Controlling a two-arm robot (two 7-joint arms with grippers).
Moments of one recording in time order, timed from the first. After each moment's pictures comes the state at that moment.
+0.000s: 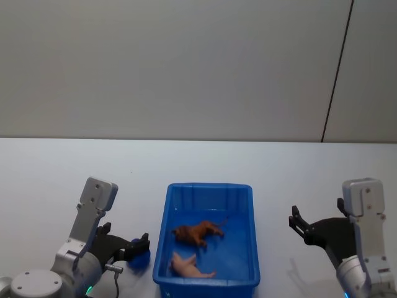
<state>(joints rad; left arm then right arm) -0.20 0.42 0.35 -1.48 -0.38 0.40 0.00 -0.03 0.12 -0.26 -1.68 0.04 0.22 -0.15</state>
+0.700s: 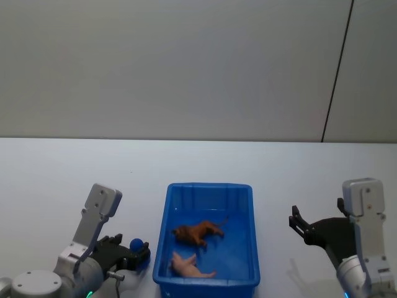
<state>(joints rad) -0.22 0.41 0.35 -1.43 -0.36 0.43 -0.09 -0.03 0.12 -0.26 -1.68 0.04 0.22 -0.15</state>
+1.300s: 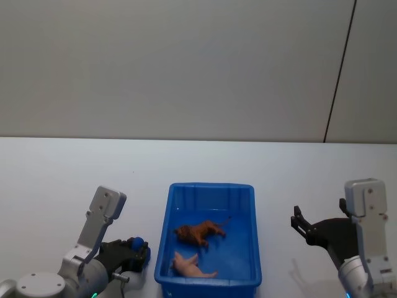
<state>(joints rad) -0.22 0.40 0.35 -1.39 -0.36 0.40 -0.12 -0.03 0.12 -0.26 -1.68 0.04 0.22 -0.15</state>
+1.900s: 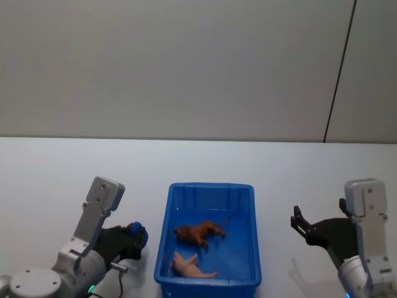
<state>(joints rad) -0.20 0.42 0.34 -1.46 -0.33 0.35 -0.11 -0.03 0.12 -0.26 -1.68 0.04 0.22 -0.15</state>
